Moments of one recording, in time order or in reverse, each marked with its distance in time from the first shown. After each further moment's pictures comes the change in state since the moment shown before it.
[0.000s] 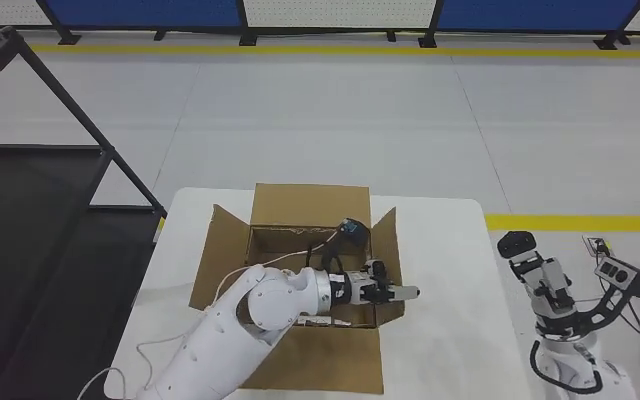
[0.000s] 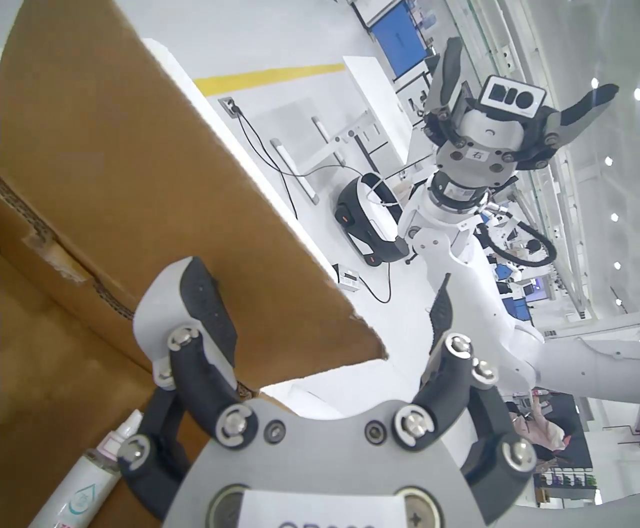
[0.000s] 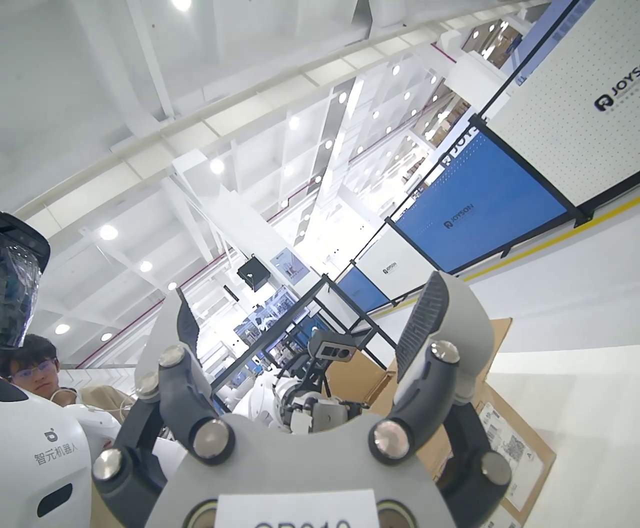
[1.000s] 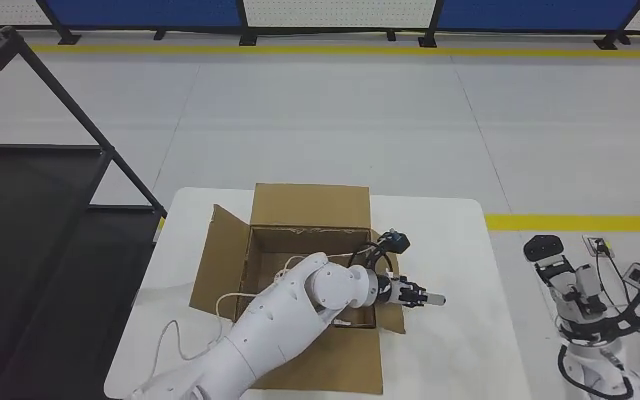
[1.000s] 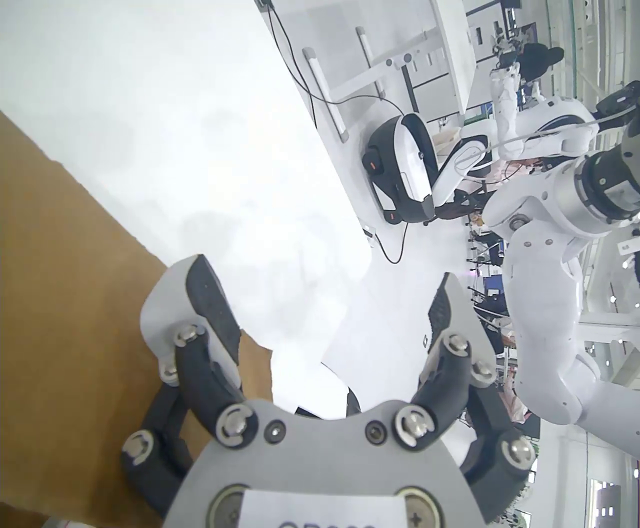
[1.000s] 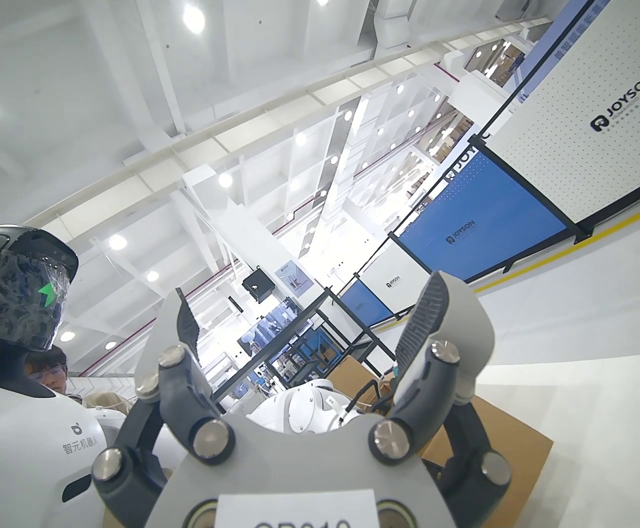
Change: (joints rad) left arm -0.242 -0.271 0.281 0.563 -0.095 -0.015 -0.001; right arm 0.012 0.037 0.053 0.084 0.154 -0.055 0.118
